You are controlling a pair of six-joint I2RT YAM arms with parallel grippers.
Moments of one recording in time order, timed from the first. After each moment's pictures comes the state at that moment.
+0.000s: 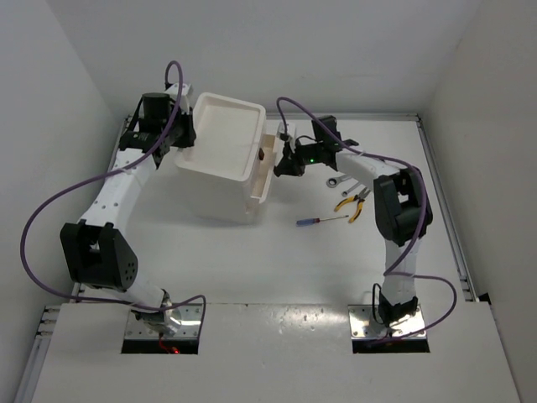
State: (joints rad) left arm -0.11 1.55 1.46 -0.46 0.10 0.00; right arm 0.35 2.05 1.49 -0.18 -0.90 -0.55
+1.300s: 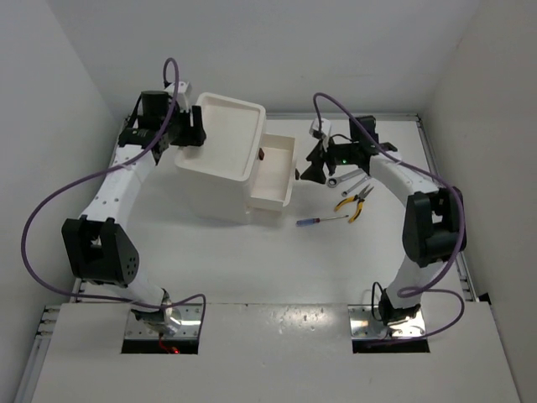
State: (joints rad) left arm -0.09 1.57 1.49 -0.47 0.15 -0.04; right arm 0.18 1.79 1.29 -0.28 -0.92 -0.63
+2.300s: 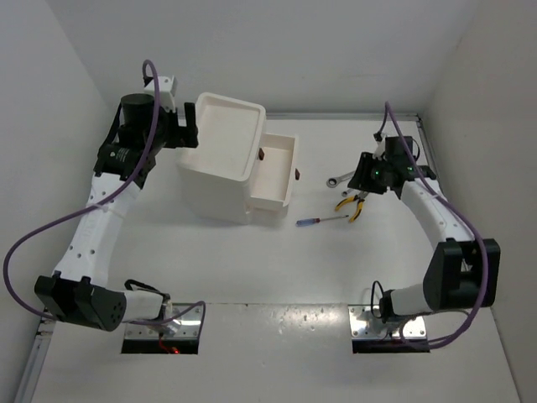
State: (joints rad) left arm -0.16 1.29 1.48 -0.55 -0.05 -0.04; right arm 0.03 1.39 1.02 -0.47 -0.25 0.23
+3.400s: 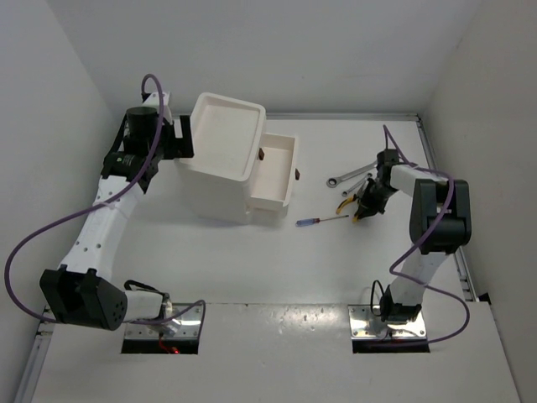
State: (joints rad) left arm -0.11 1.29 1.33 -0.50 -0.11 -0.07; right arm -0.07 1.87 1.08 -0.59 -0.14 0.45
